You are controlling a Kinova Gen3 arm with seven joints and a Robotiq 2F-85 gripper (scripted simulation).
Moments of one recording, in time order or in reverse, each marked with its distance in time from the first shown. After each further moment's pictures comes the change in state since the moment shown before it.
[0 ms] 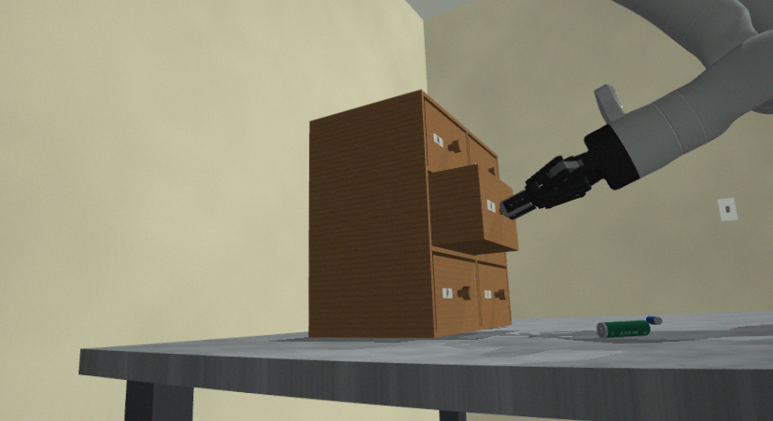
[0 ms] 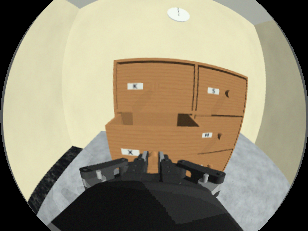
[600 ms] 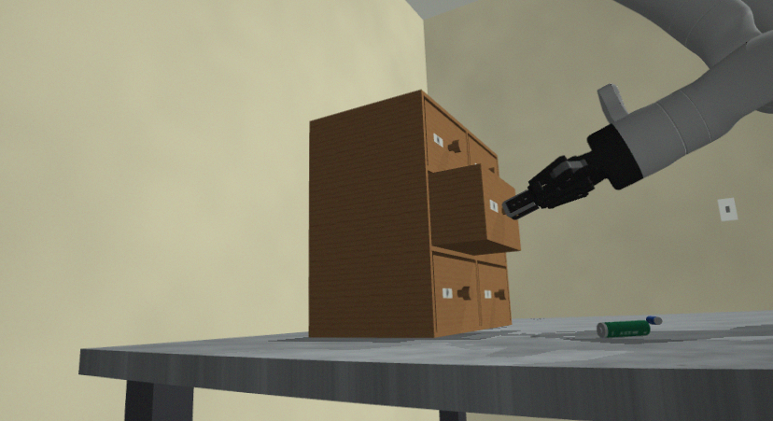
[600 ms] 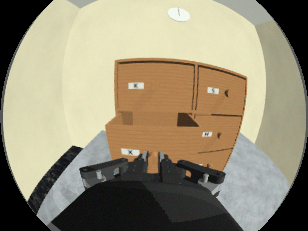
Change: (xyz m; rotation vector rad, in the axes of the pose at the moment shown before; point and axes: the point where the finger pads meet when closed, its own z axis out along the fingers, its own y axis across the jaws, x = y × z) arm -0.002 -0.001 -0.003 0.002 -0.001 -0.003
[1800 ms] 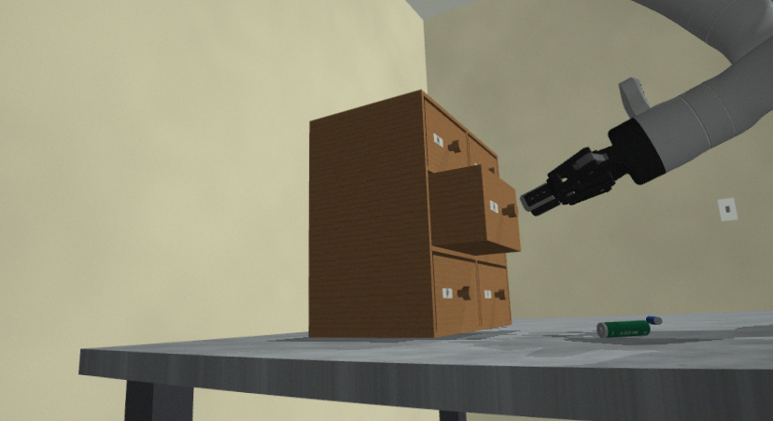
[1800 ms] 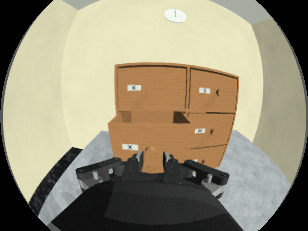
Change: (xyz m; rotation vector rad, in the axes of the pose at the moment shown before) arm -0.005 0.005 -0.024 -0.016 0.006 0.018
